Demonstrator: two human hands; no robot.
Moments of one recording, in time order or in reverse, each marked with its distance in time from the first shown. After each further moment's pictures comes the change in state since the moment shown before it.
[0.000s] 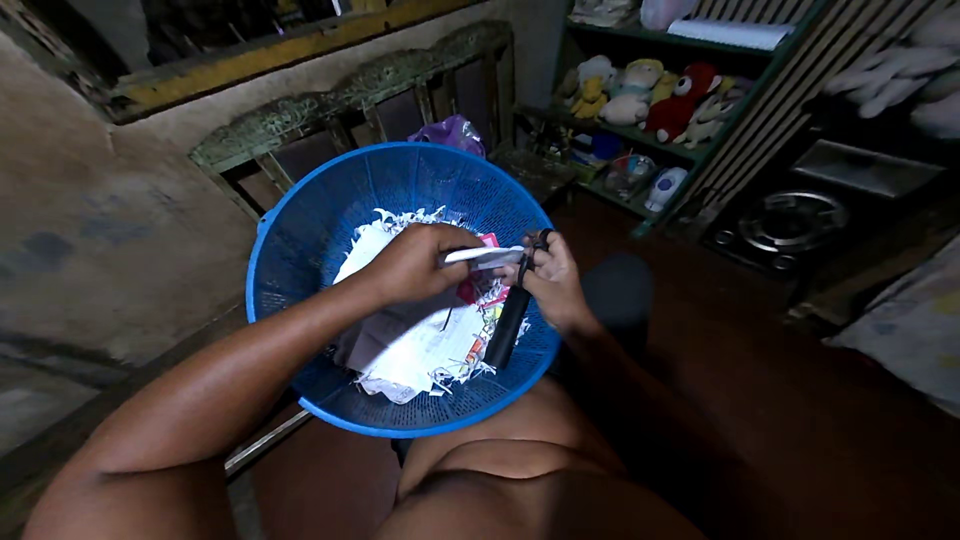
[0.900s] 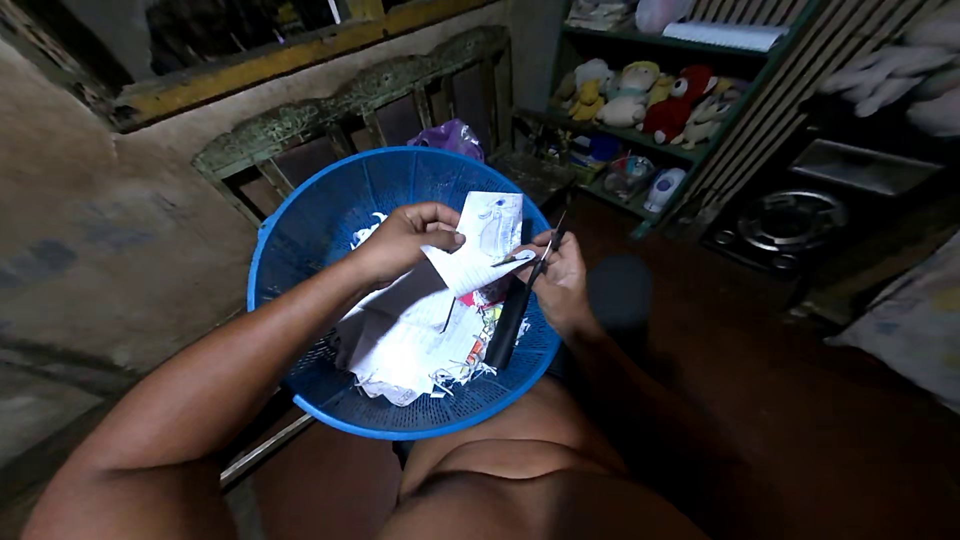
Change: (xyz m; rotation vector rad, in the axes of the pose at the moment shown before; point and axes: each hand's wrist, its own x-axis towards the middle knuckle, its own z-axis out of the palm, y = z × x) left_hand 0.007 -0.006 -0.012 -0.869 0.069 -0.376; right_hand -0.001 0.005 -0.005 0.058 -0.016 -0.245
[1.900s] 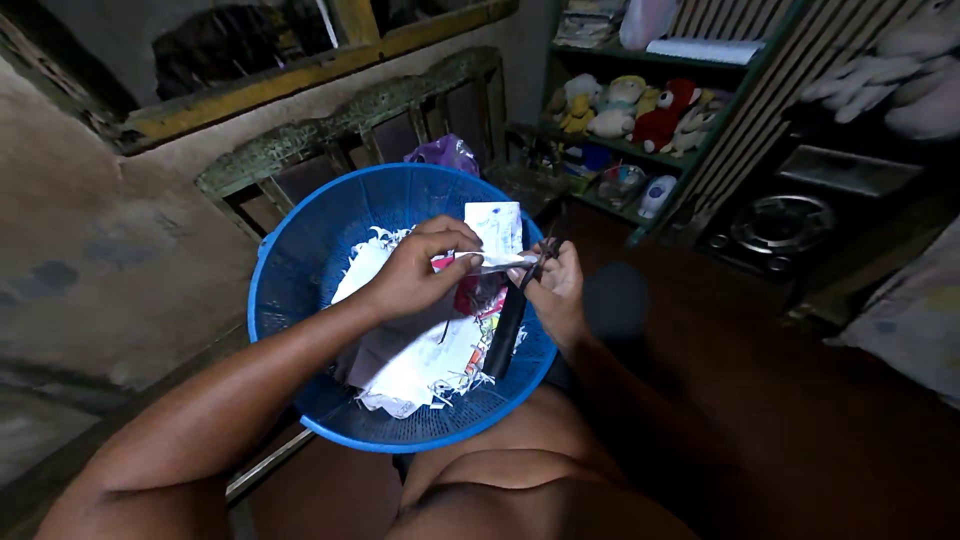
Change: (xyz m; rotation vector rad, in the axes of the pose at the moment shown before) left_hand -0.005 -0.003 0.019 0.650 0.038 0.474; right_hand -0.001 -0.001 0.004 -0.117 0.128 -0.057
